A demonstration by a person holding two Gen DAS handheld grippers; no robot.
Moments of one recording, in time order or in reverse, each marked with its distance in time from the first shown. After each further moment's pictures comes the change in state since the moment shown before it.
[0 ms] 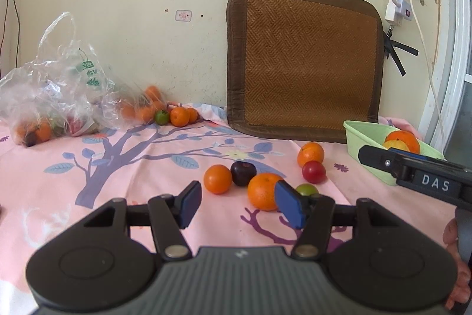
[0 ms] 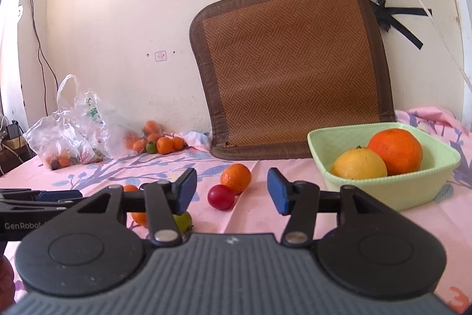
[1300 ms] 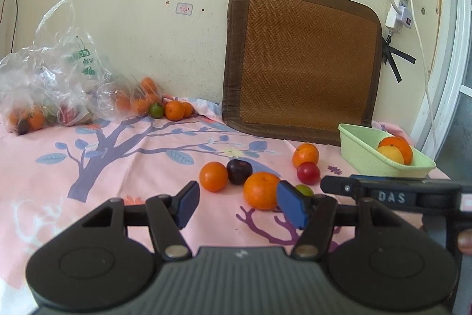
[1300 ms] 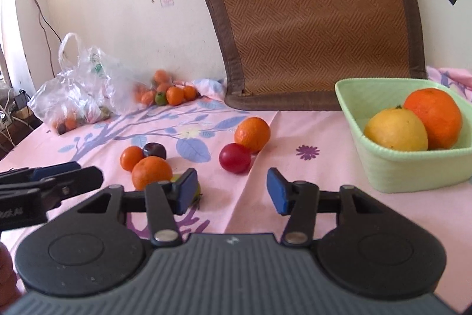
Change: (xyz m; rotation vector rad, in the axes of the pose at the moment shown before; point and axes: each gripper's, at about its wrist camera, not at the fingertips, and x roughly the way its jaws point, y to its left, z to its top) left arm 0.003 0.010 0.002 -0.052 0.017 -0.055; right arm 0.042 0.002 0.001 0.013 0.243 0.073
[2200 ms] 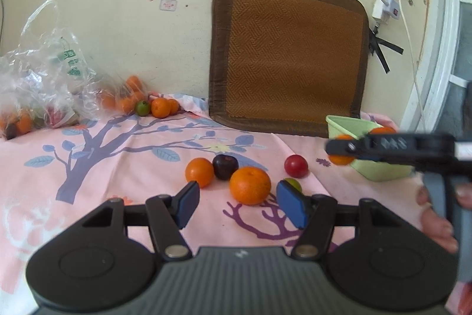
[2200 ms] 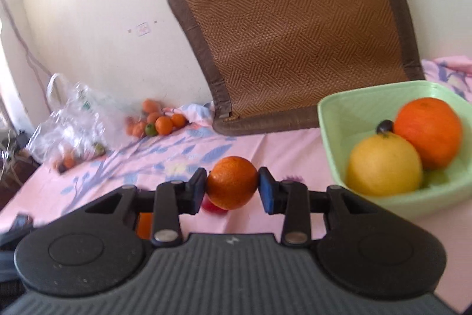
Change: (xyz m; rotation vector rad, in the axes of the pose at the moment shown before) left arm 0.003 -0.009 0.000 0.056 0.024 -0.048; right arm -0.012 -0.034 0.015 0.097 -0.036 0.039
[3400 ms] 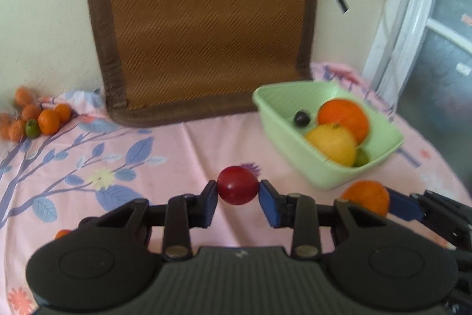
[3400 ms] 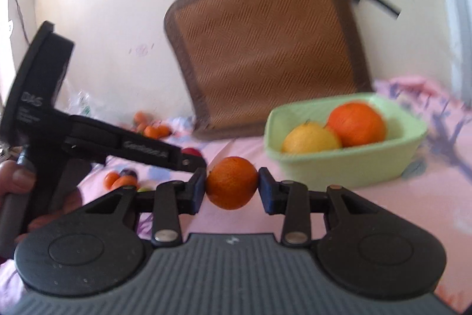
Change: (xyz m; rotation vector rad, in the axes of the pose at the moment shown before) left arm 0.108 -0.091 0.072 0.137 0.269 -0.192; right arm -0.064 -0.020 -0.033 -0.041 -0.194 -0.077
